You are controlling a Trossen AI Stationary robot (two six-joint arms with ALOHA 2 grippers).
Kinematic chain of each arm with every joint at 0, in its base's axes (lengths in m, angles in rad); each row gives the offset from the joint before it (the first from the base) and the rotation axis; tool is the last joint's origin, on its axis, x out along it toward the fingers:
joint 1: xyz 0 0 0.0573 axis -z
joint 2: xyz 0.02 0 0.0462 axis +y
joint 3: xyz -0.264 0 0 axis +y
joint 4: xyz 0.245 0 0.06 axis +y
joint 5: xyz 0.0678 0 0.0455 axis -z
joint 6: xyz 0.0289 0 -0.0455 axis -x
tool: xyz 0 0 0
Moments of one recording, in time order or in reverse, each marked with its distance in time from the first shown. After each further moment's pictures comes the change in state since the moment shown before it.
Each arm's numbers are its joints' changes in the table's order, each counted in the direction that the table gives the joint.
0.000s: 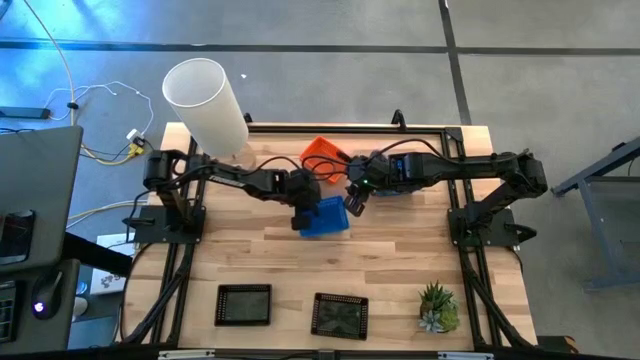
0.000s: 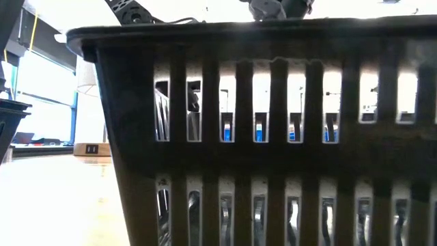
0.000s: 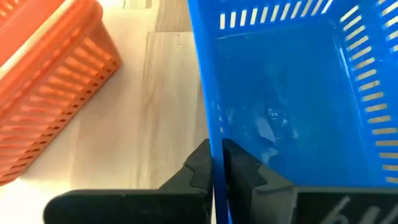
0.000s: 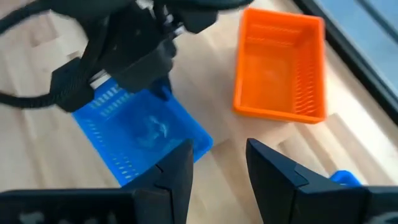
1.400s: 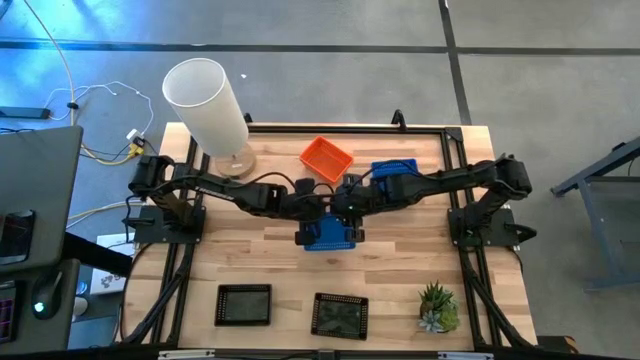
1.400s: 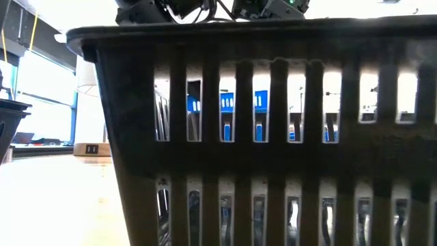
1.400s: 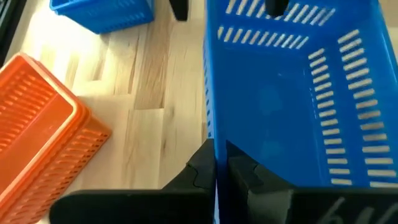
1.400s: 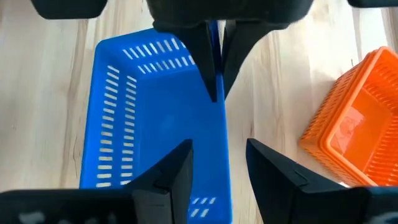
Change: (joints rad) left arm 0.194 -0.090 -0.059 -0.002 -0.149 0.042; right arm -0.107 0.138 0.001 -0.089 -0.122 0.412
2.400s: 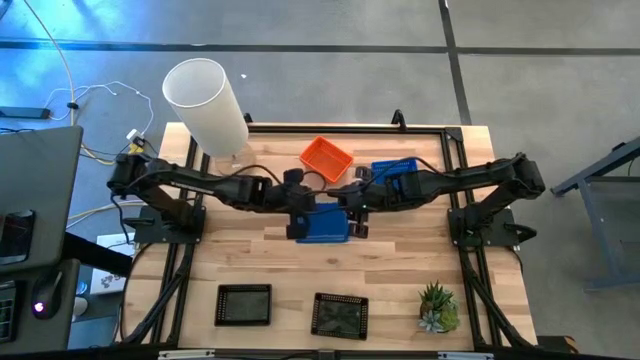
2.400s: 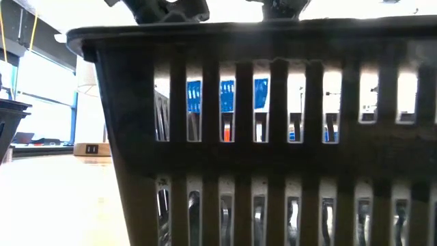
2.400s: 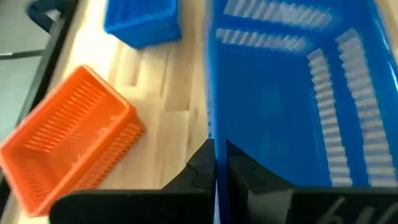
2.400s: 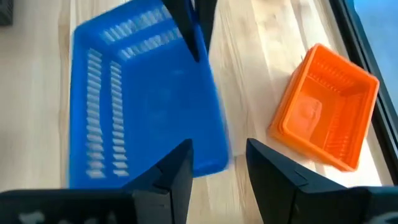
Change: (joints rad) left arm -0.001 -0.157 0.000 0.114 -0.049 0.011; right arm -0.037 -0.104 0.000 0.044 0.130 -0.132
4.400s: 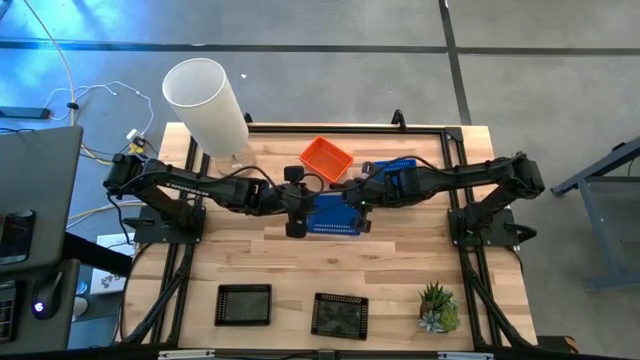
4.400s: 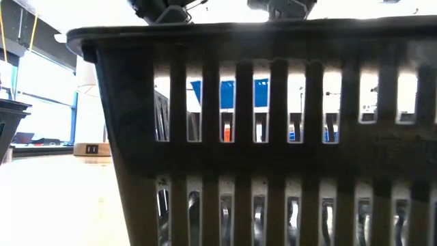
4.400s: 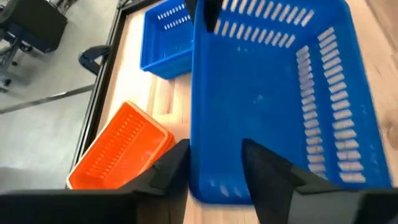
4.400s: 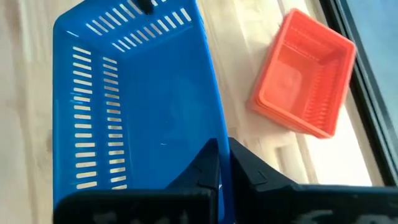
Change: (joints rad) left arm 0.044 -0.037 0.001 -0.053 -0.126 -0.158; right arm 0.042 0.002 0.000 0.088 0.048 -0.054
